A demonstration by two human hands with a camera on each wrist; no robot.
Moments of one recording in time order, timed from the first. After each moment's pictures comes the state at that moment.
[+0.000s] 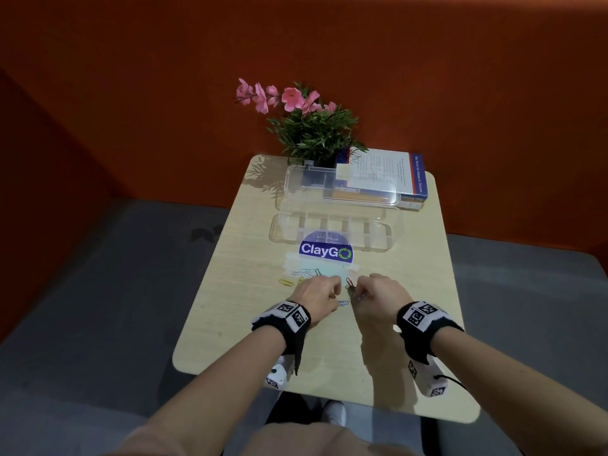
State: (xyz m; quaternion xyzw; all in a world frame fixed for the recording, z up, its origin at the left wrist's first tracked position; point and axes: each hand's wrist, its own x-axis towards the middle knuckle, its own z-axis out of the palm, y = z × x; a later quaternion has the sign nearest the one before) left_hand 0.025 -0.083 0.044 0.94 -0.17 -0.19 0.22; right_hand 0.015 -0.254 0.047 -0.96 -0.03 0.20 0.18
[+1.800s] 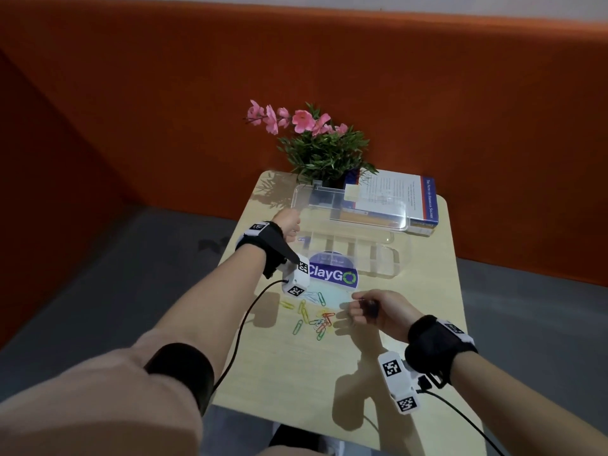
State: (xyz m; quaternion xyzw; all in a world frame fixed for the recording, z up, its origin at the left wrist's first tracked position) left_hand 0.183 -0.045 0.118 0.74 0.23 -0.24 0.58; right_hand 0.049 -0.250 0.076 -0.52 0.26 0.34 0.74
